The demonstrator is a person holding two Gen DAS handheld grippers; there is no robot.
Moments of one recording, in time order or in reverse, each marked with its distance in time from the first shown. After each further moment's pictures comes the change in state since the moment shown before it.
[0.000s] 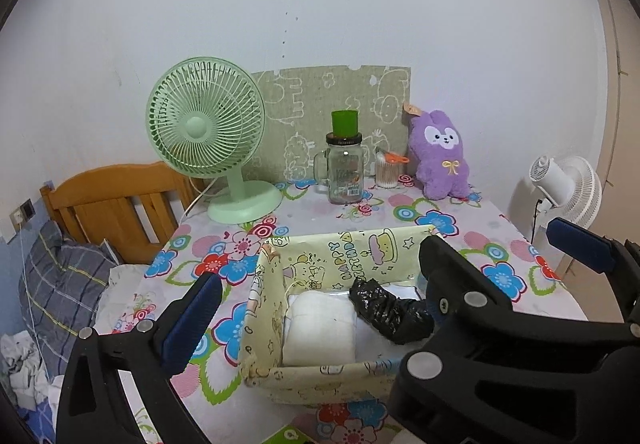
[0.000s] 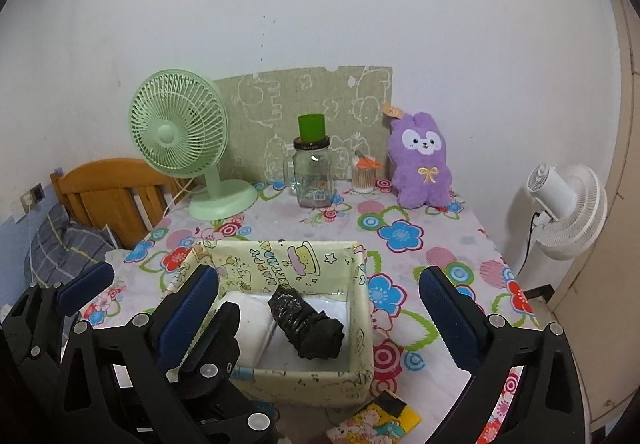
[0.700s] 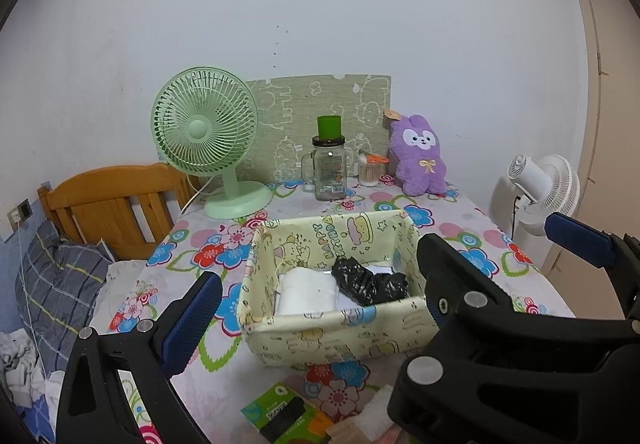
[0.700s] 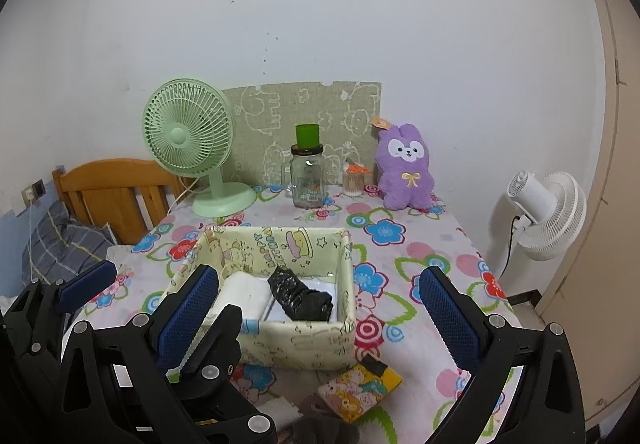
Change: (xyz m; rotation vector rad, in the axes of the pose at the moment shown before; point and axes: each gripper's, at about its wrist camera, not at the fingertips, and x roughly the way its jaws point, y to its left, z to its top) left arm -0.048 -0.005 -0.026 0.008 -0.030 -0.044; right arm -0.056 0.001 -0.026 -0.017 -0.037 -0.028
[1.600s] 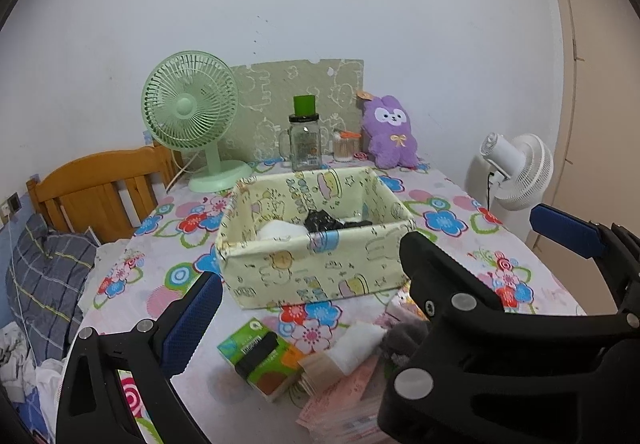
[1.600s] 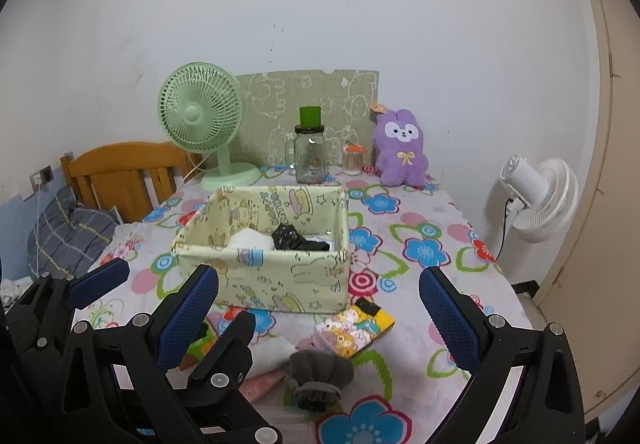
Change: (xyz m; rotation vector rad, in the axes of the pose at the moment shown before) left arm -0.031 -0.015 -0.050 0.026 0.028 -0.073; right arm -0.041 -0.003 -0.053 -0.019 0.012 0.012
